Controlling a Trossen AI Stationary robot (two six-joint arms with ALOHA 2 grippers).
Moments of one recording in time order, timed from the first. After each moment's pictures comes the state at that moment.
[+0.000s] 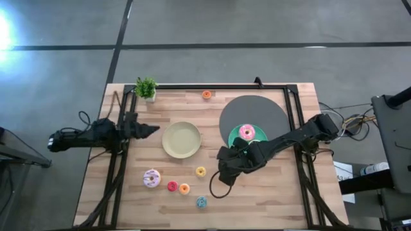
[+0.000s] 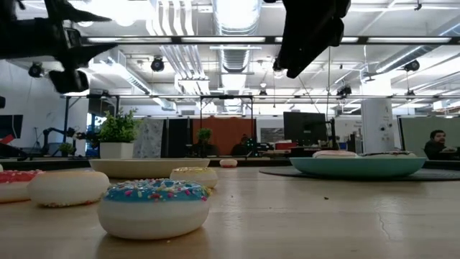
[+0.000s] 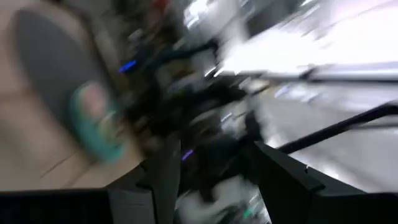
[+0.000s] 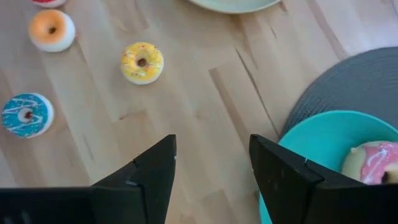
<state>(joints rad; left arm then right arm) 0.02 0.08 0.13 0.05 -0.09 -1.21 0.37 1.80 1.51 -0.96 0.34 0.76</state>
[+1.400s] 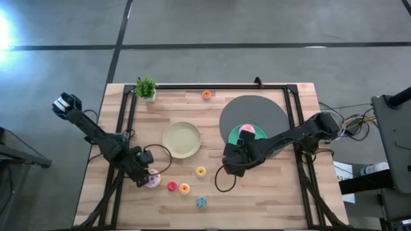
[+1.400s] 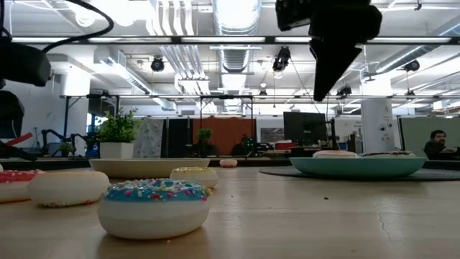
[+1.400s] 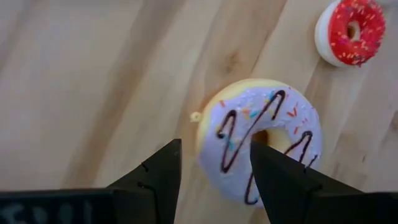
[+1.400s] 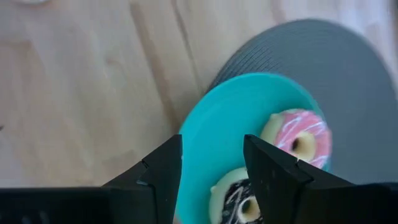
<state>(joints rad) -0.72 1.01 0.49 -0.67 -0.14 -1.15 0.33 1.77 1.42 -1.12 0.43 0.64</state>
